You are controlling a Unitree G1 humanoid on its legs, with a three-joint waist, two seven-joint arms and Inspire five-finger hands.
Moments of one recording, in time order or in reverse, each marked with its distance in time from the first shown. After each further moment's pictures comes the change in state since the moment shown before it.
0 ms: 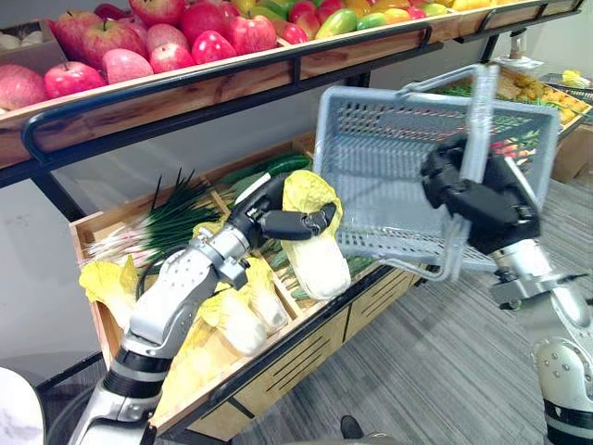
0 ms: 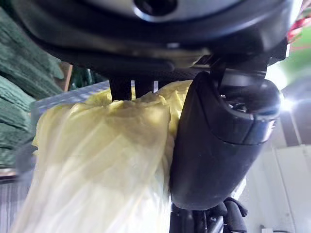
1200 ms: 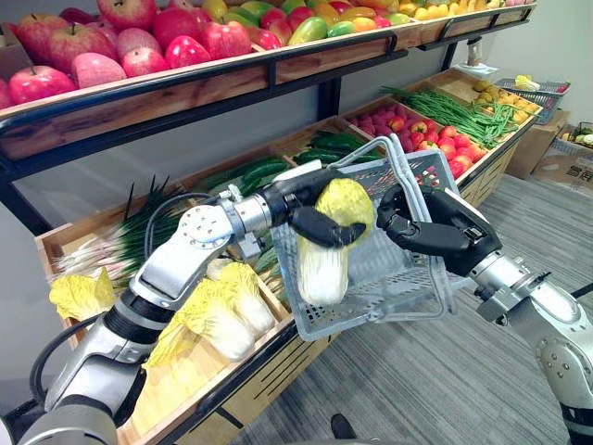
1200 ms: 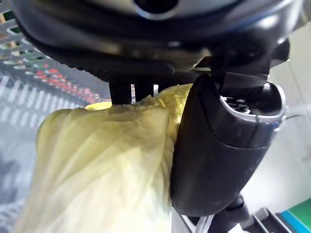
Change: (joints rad) left arm -0.287 0.139 -0.274 0.115 0.163 -0.048 -0.219; right arm 0.041 -0.152 0.023 0.022 -0.085 0.084 0.093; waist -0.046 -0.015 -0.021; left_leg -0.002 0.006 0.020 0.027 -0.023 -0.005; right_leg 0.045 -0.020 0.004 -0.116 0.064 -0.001
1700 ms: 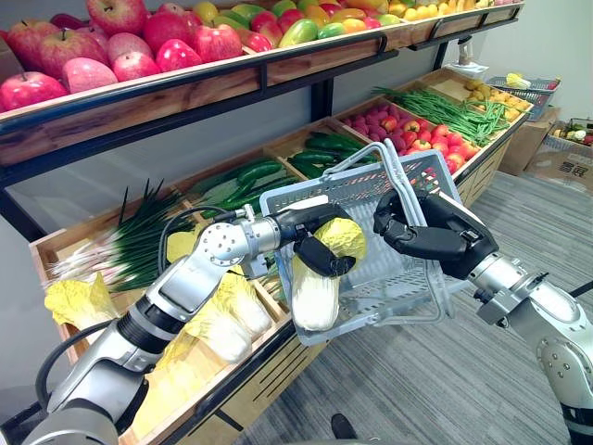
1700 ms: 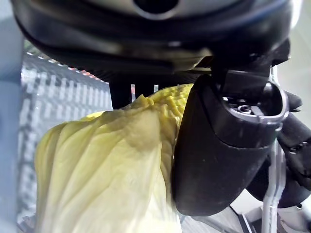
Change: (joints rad) left arm 0.039 -0.032 -0.082 0.036 0.274 0.002 0.000; right arm 0.000 -0.001 0.003 -0.003 0.000 0.036 0.033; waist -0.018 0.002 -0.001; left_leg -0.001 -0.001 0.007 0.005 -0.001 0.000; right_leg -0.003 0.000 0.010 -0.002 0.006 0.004
